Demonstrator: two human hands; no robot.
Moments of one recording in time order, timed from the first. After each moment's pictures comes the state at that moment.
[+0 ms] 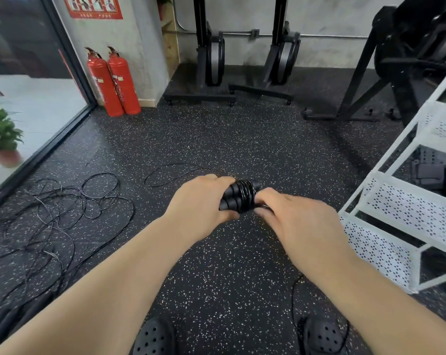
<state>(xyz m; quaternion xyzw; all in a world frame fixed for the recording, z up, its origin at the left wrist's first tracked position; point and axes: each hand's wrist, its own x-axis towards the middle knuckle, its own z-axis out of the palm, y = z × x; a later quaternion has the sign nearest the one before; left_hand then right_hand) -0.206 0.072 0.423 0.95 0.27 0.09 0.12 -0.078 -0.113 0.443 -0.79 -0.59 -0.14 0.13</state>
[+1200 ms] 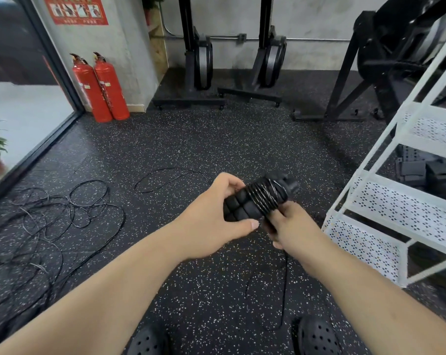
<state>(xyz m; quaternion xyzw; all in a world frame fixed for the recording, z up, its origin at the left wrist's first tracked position) -0.206 0.030 0.444 0.86 0.21 0.11 0.46 -0.050 -0.106 0.409 -0.76 -0.29 0.33 0.47</state>
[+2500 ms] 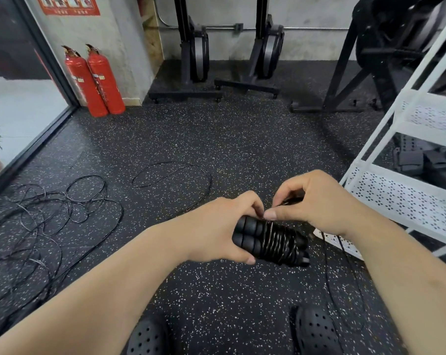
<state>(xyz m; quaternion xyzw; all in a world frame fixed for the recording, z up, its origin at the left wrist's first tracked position) -0.197 0.020 0.440 0.94 0.09 -0.05 0.33 -0.006 -0.130 0.462 -0.76 -0.50 0.25 0.34</state>
